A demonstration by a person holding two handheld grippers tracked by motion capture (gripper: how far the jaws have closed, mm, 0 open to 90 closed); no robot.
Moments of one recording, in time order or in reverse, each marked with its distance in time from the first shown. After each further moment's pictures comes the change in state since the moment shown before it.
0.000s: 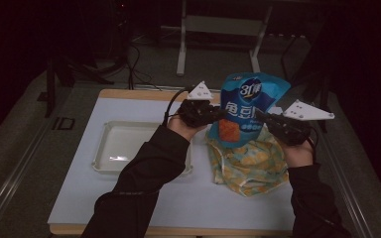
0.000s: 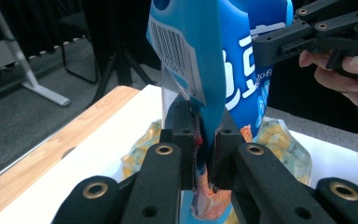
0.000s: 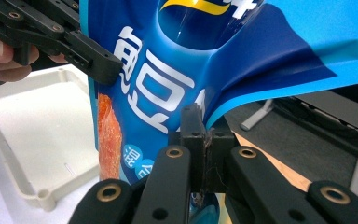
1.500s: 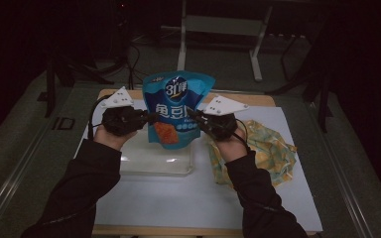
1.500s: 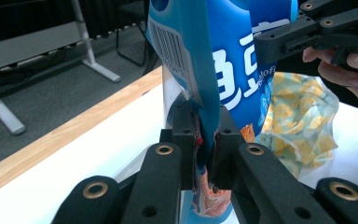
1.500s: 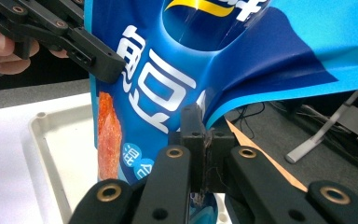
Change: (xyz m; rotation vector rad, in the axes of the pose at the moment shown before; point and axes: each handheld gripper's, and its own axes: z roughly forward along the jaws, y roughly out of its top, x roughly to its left) left arm 0.042 -0.071 -0.151 0.013 0.160 -0.075; right arm 0.117 0.057 0.107 -0.013 0.154 -0.093
